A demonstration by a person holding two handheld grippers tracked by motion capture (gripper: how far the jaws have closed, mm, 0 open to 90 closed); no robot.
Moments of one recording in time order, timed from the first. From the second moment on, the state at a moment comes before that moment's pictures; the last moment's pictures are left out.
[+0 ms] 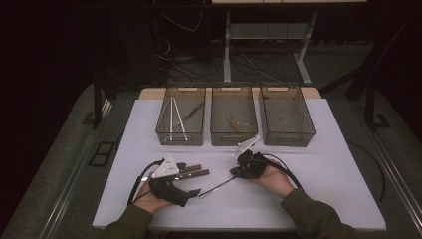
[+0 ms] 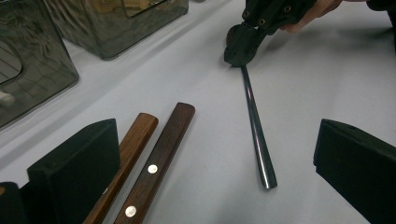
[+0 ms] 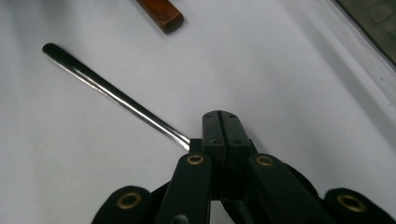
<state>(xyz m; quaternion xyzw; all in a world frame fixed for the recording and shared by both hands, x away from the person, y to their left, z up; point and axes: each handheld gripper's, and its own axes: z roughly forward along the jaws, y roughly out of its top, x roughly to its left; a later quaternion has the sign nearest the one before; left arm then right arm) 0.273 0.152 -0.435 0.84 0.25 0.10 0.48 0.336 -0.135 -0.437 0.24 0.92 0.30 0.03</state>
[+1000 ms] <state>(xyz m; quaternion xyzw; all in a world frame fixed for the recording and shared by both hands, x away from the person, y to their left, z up) 0.273 0.152 -0.435 0.84 0.25 0.10 0.48 0.319 -0.182 -0.417 0.27 0.89 0.36 0.00</state>
